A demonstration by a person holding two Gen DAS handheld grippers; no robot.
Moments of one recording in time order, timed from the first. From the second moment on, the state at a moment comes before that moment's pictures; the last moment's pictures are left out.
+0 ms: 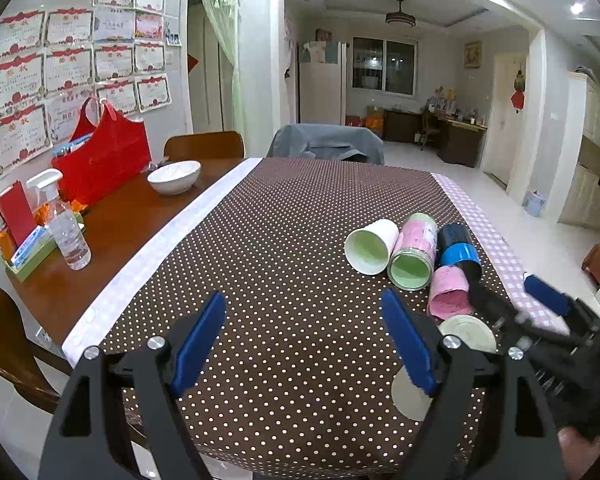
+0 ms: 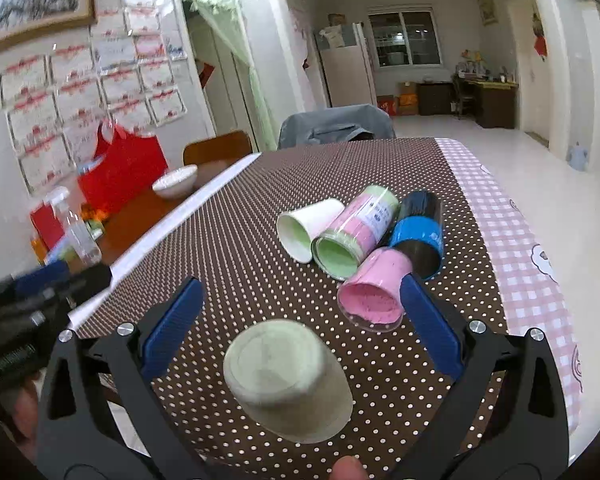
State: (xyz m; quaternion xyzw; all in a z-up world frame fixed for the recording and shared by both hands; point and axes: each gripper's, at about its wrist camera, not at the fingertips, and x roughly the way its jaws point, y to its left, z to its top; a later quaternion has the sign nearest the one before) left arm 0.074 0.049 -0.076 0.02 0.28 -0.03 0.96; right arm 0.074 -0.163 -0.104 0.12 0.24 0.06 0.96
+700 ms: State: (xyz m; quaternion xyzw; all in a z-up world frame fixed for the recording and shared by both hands) left arm 0.035 0.025 -0.032 0.05 0.22 -0.02 0.97; right arm 0.025 -0.212 -0.047 0.15 0.19 0.01 0.97
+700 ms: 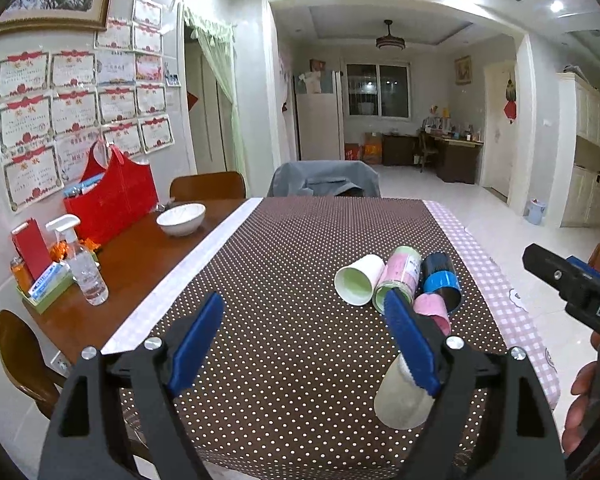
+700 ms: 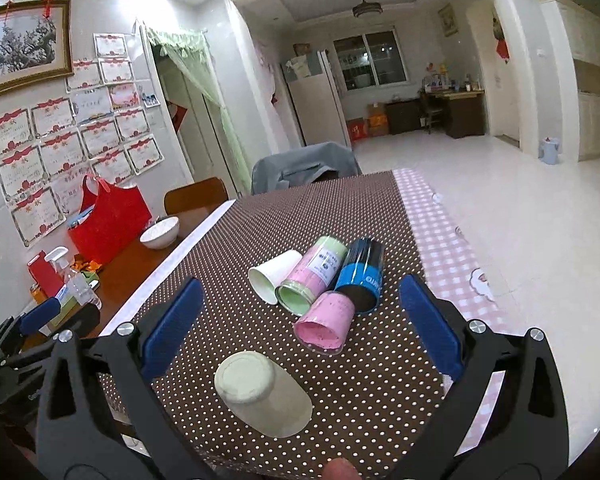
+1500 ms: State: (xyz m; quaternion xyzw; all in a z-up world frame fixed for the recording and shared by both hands) left arm -0.005 0.029 0.008 0.05 0.16 0.01 0.99; right arm -0.009 -0.194 -0.017 0.10 0.16 0.00 0.98
